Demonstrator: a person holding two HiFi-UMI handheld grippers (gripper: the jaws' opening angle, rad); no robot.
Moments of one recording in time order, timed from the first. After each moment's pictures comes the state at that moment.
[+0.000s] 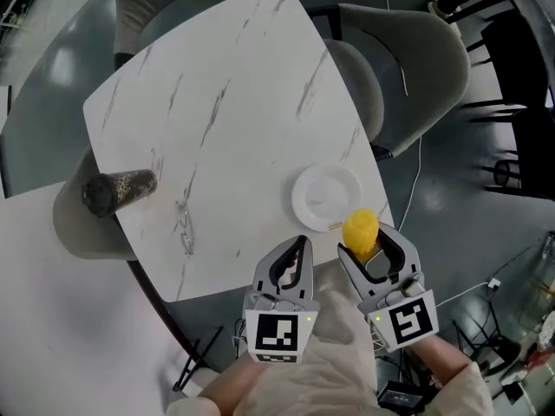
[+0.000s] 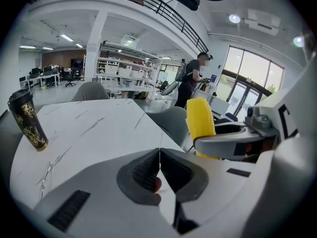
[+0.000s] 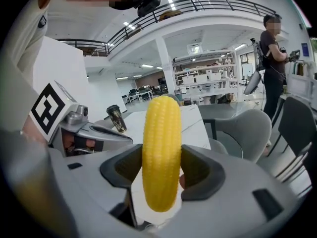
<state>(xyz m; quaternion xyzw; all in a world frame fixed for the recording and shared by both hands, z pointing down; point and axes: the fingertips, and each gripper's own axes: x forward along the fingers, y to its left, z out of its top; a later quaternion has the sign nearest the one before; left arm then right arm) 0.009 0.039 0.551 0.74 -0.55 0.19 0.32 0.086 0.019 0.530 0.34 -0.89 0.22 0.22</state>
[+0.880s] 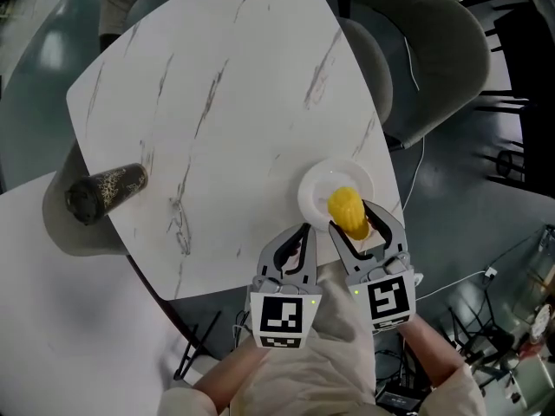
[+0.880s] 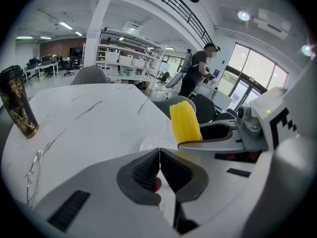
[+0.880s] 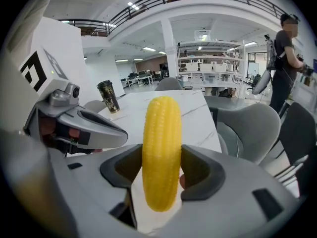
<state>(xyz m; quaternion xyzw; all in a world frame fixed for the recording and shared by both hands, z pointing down) 0.000 0.036 0.614 0.73 -0.53 0.22 0.37 0.058 0.007 0.612 0.32 -0.87 0.20 0.33</state>
